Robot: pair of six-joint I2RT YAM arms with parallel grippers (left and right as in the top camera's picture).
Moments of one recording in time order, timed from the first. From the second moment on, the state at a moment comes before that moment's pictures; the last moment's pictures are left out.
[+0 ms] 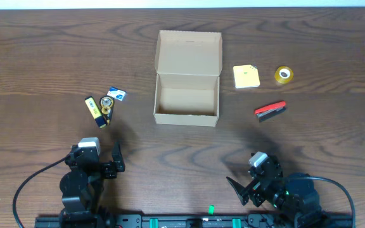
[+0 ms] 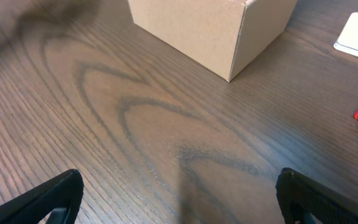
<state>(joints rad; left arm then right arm) 0.05 0.01 0.15 -0.53 0.07 -0.07 0.44 0.02 0.19 -0.73 -0.27 -0.07</state>
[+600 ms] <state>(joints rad) 0.05 0.01 0.15 -0.53 0.07 -0.07 0.44 0.02 0.19 -0.73 -0.23 -0.07</state>
